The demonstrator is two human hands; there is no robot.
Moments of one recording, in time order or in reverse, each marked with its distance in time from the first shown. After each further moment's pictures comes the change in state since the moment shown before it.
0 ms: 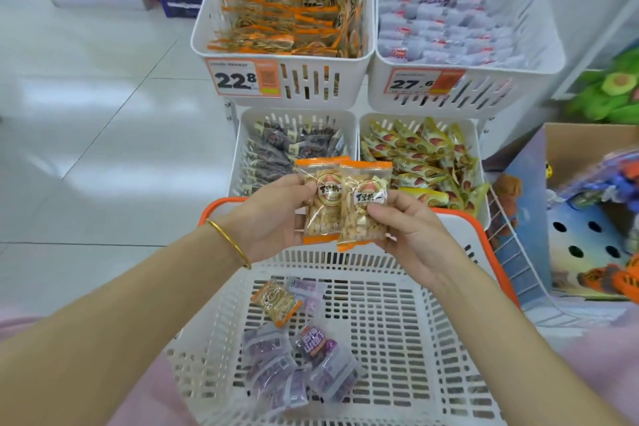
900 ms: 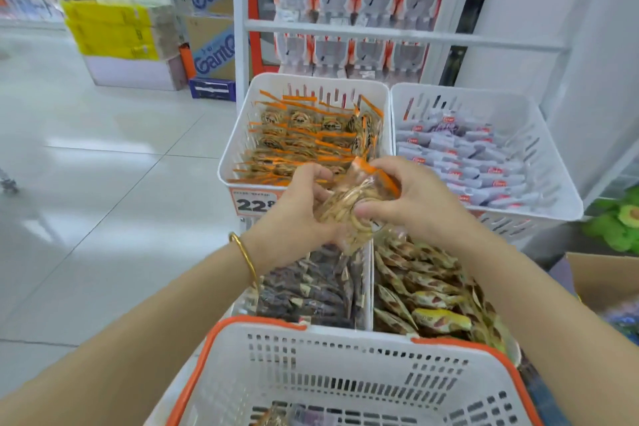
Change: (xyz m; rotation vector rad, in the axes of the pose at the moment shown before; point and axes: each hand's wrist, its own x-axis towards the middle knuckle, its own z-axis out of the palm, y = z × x) left_hand 0.052 0.134 -0.018 0.782 0.197 0.627; right_hand 0.077 -0.181 0.074 -1.150 -0.023 -0.627
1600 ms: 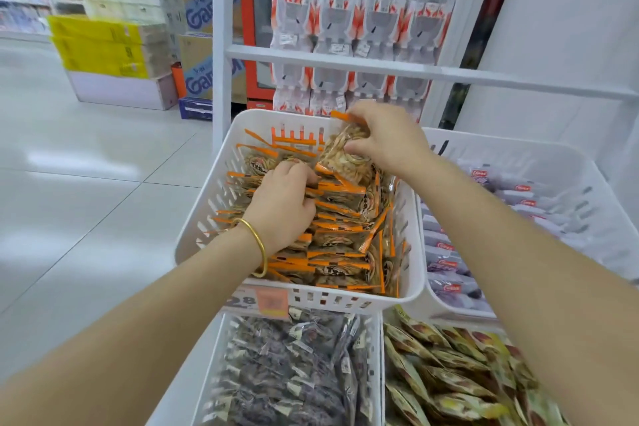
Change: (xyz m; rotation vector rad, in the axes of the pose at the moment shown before) left_hand 0.154 -0.044 -0.034 0.514 0.202 -0.002; right_hand 0.223 0.039 -0.009 -0.502 0.166 -0.145
